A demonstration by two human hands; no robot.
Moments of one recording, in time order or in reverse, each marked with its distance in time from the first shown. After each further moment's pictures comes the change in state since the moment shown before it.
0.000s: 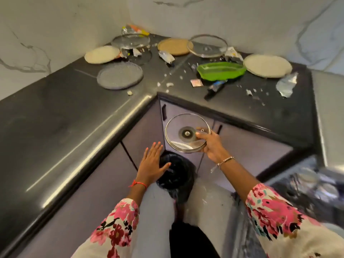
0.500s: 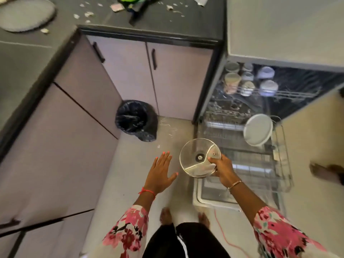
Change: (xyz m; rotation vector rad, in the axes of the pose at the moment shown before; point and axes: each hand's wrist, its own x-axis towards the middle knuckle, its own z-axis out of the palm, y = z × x) left_hand -0.299 0.158 0.142 -0.033 -0.420 0.254; right_hand -0.330 0.210 -0.236 0.029 0.529 0.255
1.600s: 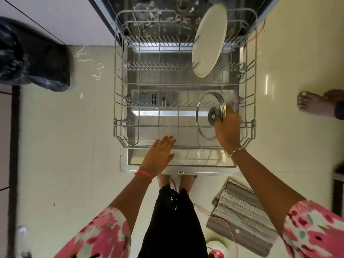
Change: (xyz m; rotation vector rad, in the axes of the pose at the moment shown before) left_hand 0.166 0.228 0.413 0.108 -0.419 0.121; right_hand 0.311 0.118 -0.380 -0.702 0.331 -0.512
